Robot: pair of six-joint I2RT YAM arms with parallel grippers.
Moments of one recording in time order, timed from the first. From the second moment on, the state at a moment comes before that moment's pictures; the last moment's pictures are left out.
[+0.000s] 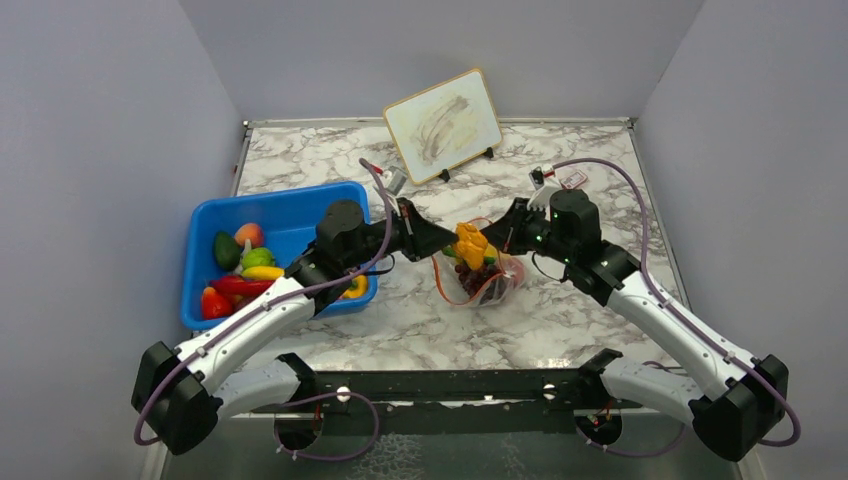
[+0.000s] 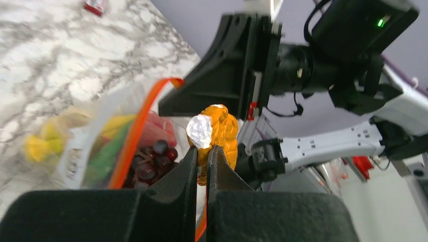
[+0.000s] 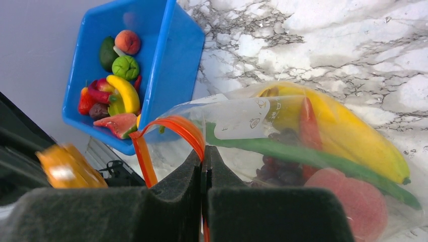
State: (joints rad) left arm -0.67 1.04 0.80 0.23 0.44 -0.71; right arm 0.57 1.02 0.85 -0.21 -0.19 0.62
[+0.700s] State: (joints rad) left arm -0.75 1.12 0.78 0.20 0.29 -0.58; right arm 0.57 0.98 0.87 -0.23 -0.17 0.62
